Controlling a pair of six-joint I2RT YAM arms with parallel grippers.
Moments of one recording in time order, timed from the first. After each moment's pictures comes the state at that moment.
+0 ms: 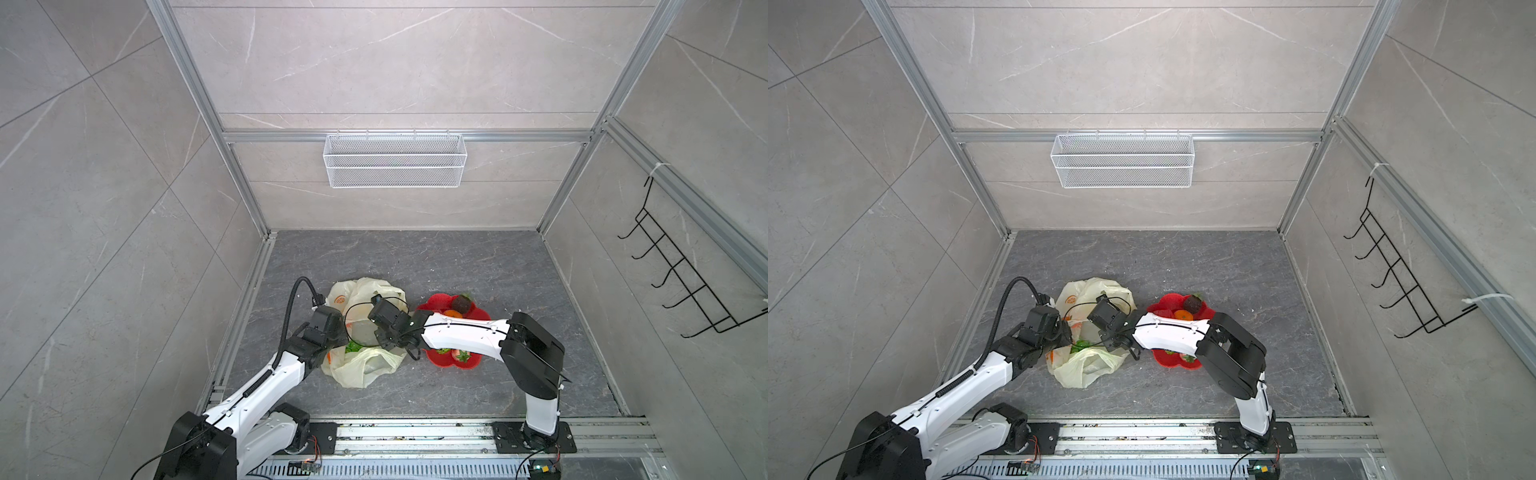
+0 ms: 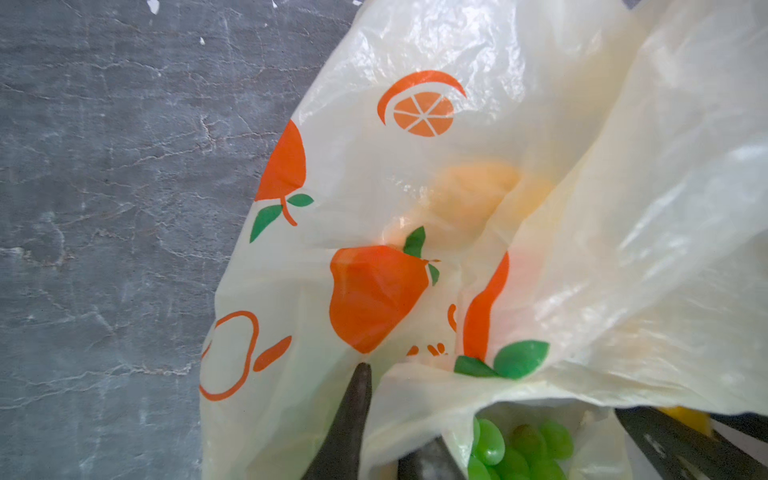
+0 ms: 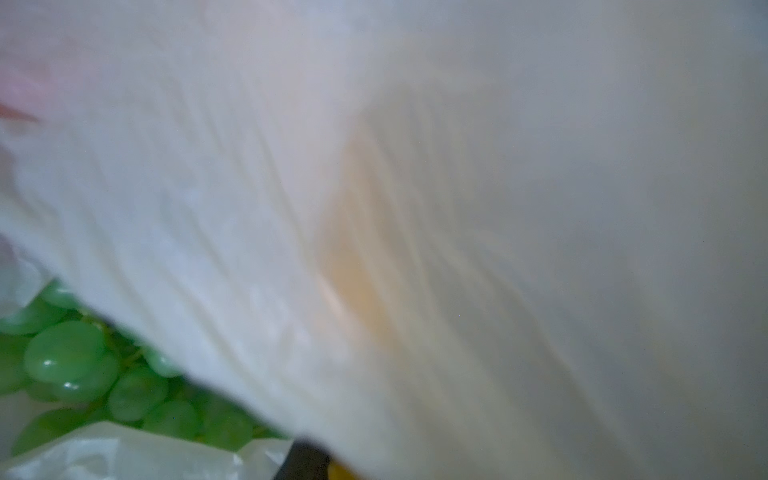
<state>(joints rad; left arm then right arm) -0.44 1.03 0.52 -0.37 -0.21 -0.60 1.04 1.93 1.35 -0.48 0.26 0.38</state>
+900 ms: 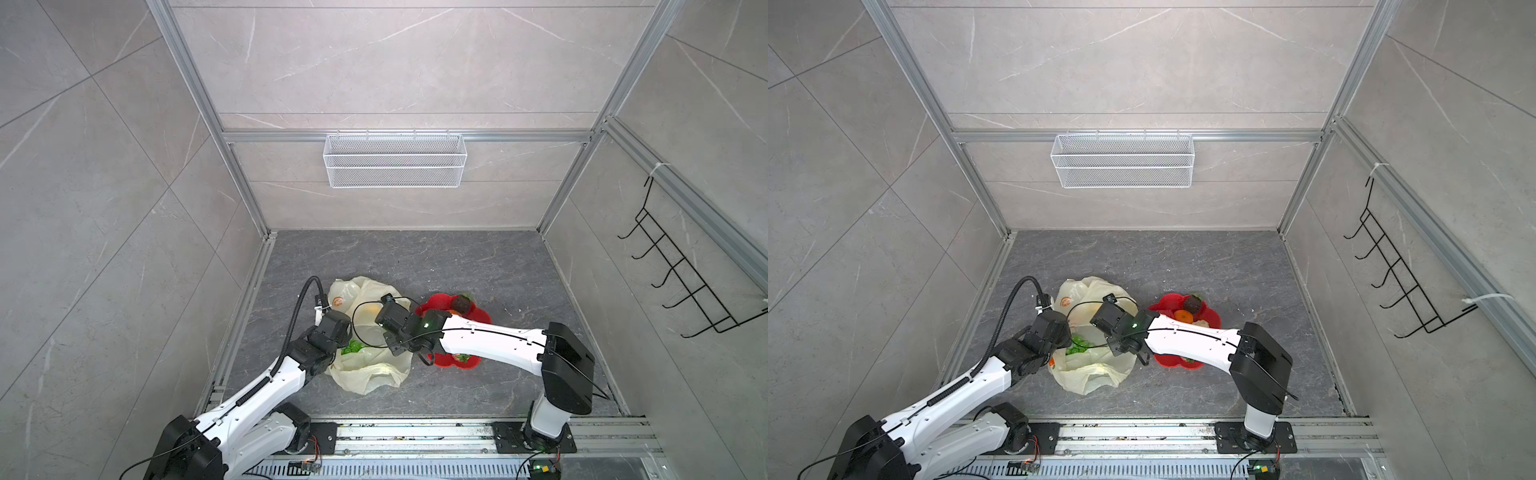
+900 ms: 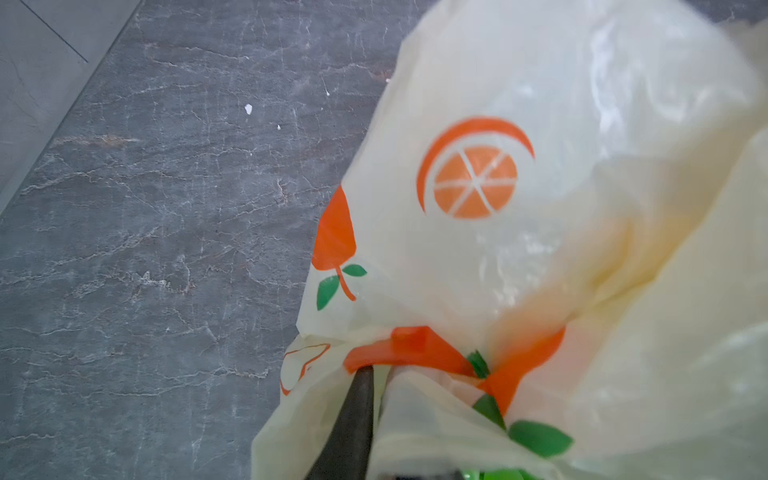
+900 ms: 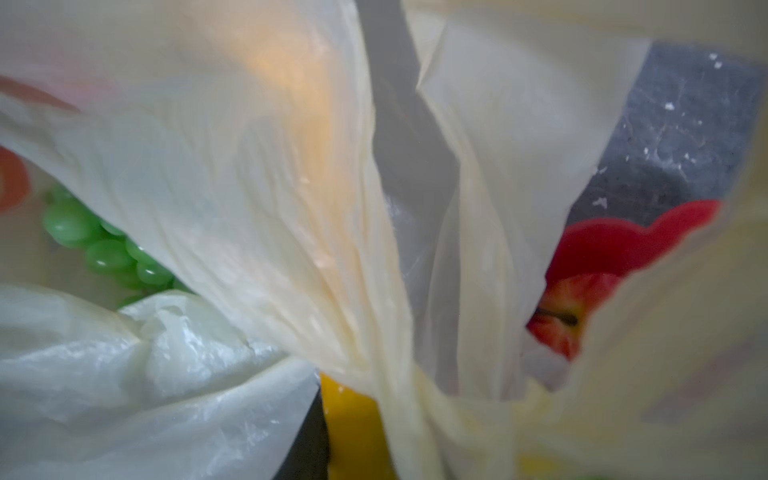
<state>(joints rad) -0.58 0.99 0.55 -0.44 -0.49 -0.59 1.08 1.76 1.30 -0.66 0.29 0.48</state>
